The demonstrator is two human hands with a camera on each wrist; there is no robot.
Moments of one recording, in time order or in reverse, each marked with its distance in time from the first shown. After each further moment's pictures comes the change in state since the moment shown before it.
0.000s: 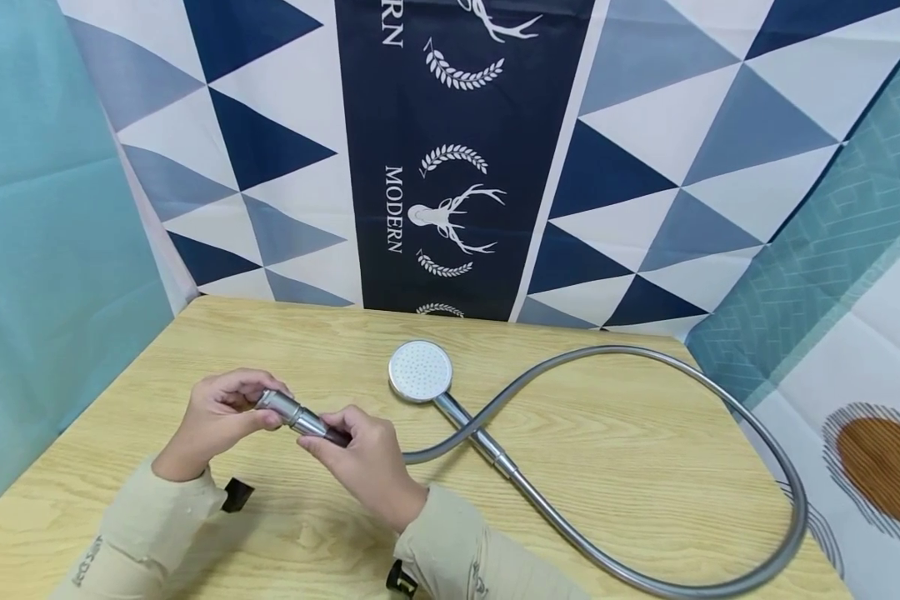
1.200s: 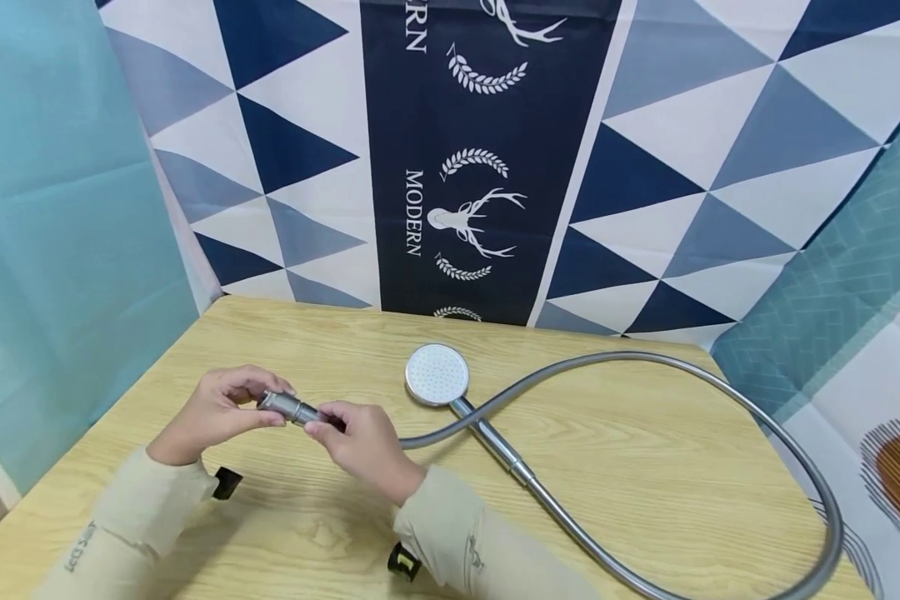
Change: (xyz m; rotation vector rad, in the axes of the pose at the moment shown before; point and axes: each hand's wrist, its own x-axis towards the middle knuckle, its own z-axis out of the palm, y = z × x) left_hand -0.005 0.008 -0.031 0.155 -0.094 -0.118; right_hand 0.030 0.007 0.009 -0.151 -0.258 0.096
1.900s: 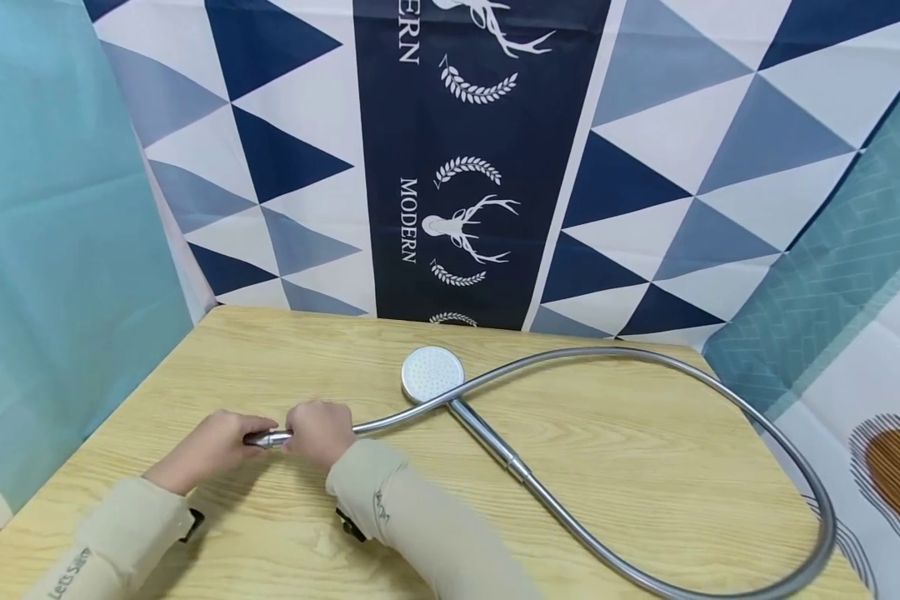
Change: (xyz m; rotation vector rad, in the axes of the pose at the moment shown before) left_hand -0.047 -0.036 -0.013 0.772 -0.320 -0.524; right_hand 0.060 0.036 0.064 -0.781 -0.267 0.173
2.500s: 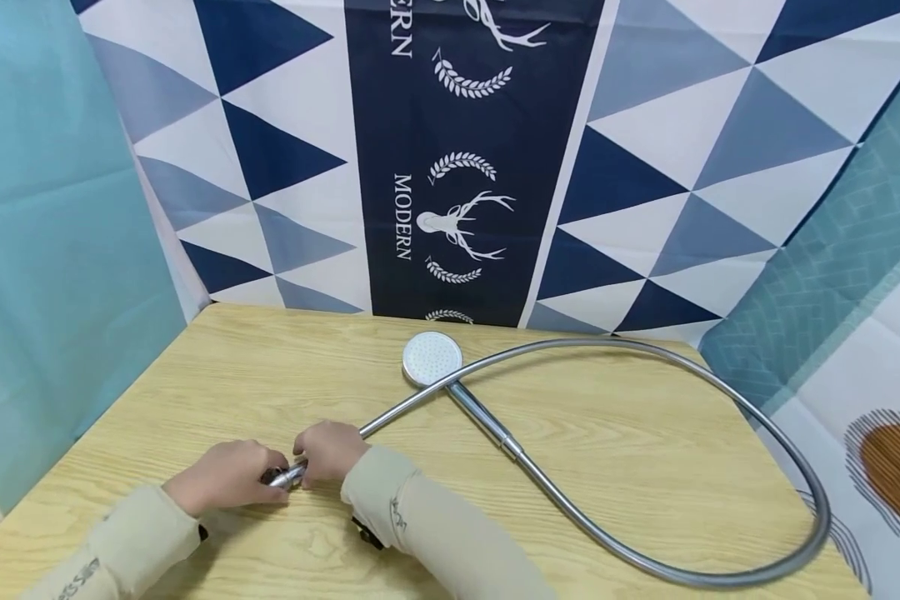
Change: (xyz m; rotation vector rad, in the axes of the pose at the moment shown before) left_hand -0.003 0.034 0.016 0.088 -0.286 -0.022; right_hand -0.019 0.018 0.007 -0.004 -0.239 -0.101
